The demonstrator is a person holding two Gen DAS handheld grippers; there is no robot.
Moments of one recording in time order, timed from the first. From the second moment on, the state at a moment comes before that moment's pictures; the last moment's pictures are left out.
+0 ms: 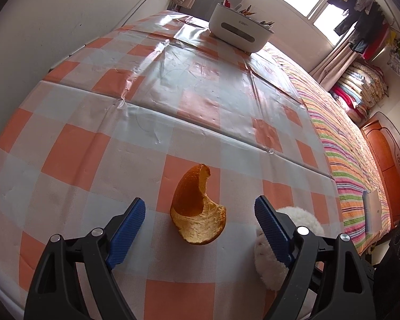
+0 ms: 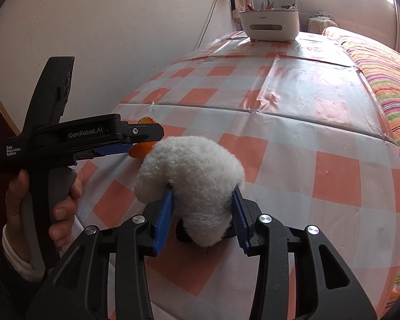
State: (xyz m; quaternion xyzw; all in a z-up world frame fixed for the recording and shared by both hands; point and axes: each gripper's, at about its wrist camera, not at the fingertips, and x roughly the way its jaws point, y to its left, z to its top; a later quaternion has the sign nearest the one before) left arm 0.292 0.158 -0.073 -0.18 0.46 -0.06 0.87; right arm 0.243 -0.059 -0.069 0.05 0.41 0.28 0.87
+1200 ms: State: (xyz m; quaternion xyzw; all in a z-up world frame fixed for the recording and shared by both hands) left arm 0.263 0.115 -0.062 -0.09 0.43 -0.07 0.90; right arm 0.204 -0.112 -0.029 0.10 0.36 0.25 0.89
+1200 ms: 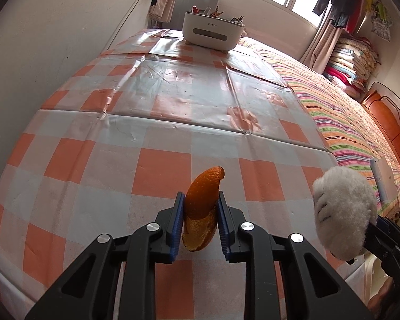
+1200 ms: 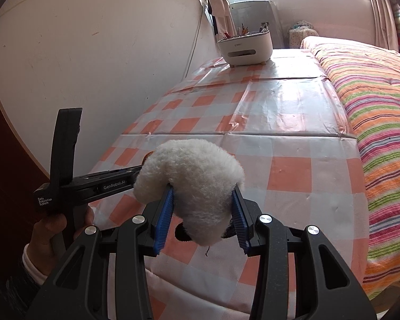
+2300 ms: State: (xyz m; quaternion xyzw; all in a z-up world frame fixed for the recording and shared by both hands) left arm 0.186 0.011 -0.037 -0.01 0.41 -0.15 0.90; right arm 0.132 -0.194 0.005 0.11 0.32 0.21 0.92
